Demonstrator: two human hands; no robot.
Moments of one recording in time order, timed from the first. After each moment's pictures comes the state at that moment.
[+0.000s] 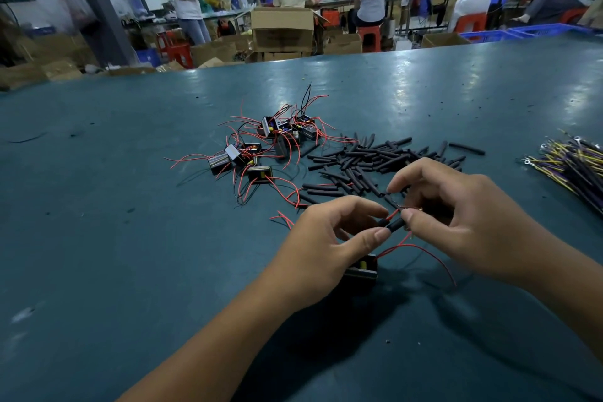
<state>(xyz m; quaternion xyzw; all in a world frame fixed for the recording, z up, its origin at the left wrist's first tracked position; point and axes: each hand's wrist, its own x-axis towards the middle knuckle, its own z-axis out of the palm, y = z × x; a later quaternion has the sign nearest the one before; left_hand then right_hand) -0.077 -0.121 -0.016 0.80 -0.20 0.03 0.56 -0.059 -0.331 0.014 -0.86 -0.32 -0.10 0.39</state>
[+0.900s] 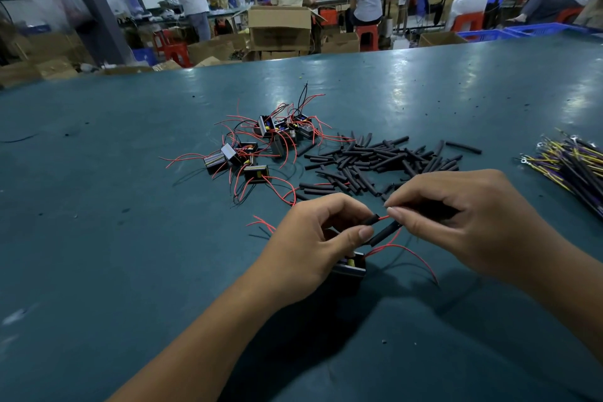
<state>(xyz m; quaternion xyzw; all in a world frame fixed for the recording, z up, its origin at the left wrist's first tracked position) -0.071 -0.112 -0.018 0.78 -0.22 0.00 0.59 -0.060 -0.330 0.023 -0.84 -0.39 -0.22 0.31</state>
